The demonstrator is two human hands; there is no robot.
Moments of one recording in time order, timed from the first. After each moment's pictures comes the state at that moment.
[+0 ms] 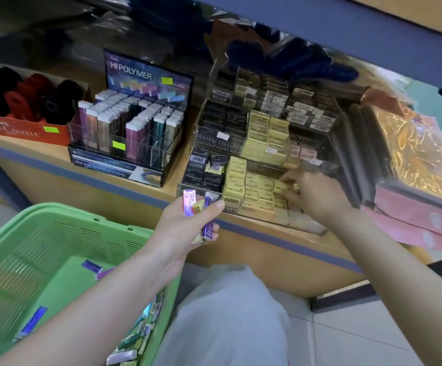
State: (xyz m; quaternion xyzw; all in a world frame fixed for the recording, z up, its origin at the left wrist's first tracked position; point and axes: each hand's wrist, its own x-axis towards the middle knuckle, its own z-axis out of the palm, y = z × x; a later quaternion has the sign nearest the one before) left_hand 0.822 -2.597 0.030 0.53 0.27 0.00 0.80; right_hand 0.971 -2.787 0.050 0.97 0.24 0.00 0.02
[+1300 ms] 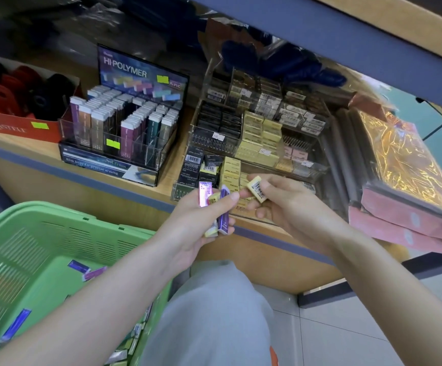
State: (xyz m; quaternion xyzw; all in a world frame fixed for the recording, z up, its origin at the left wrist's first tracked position) left_hand 0.833 -2.602 0.043 0.51 0.20 -0.06 0.84; right_hand 0.901 -2.742 0.078 0.73 0.08 -0.29 -0.61
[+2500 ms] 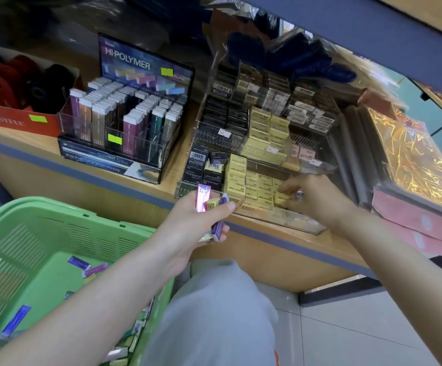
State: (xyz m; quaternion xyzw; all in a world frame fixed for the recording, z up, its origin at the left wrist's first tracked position) left_hand 0.832 -2.591 0.029 0.55 0.20 -0.06 0.81; right_hand 0.968 -2.786 0.058 0.96 0.25 -0.07 -0.04
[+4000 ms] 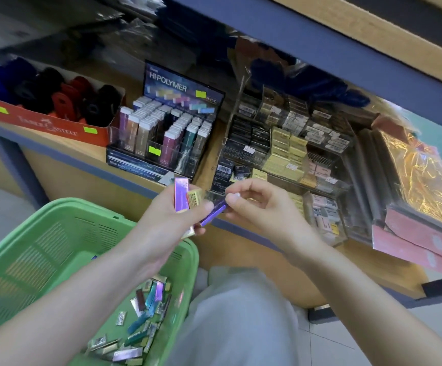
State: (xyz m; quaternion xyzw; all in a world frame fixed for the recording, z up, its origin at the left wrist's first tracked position) left_hand 0.796 -2.543 0.040 0.58 0.20 0.02 0.79; right_hand 0.864 -2.684 0.075 0.76 0.16 -0.21 -0.59
